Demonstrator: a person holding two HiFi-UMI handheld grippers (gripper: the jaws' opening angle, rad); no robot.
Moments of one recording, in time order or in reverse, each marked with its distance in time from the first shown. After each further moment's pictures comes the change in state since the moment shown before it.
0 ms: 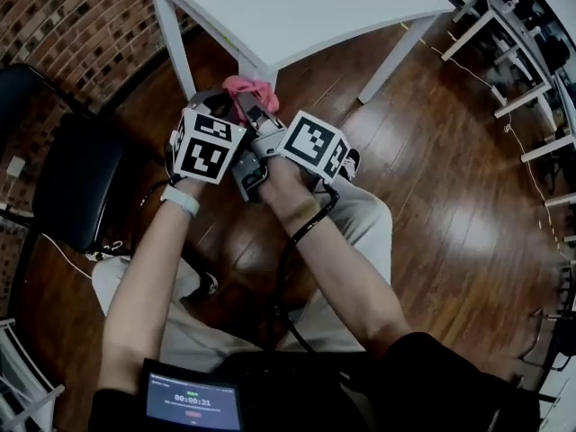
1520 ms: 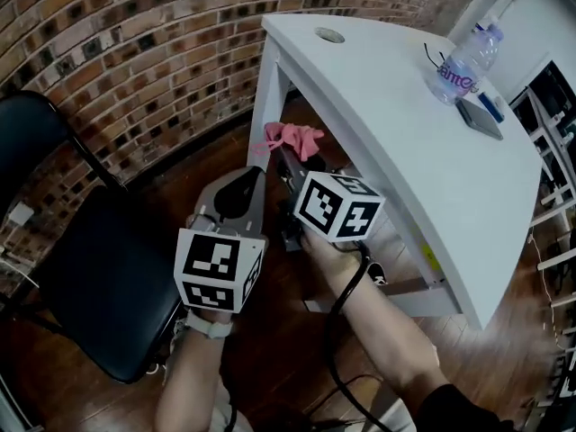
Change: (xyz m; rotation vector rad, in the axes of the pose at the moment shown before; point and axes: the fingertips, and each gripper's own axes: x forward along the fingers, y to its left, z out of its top) left arm 0.032 0.304 -0.056 -0.391 -0.370 0.151; right arm 0.369 -0.039 -0.030 -0.756 0.168 -0.073
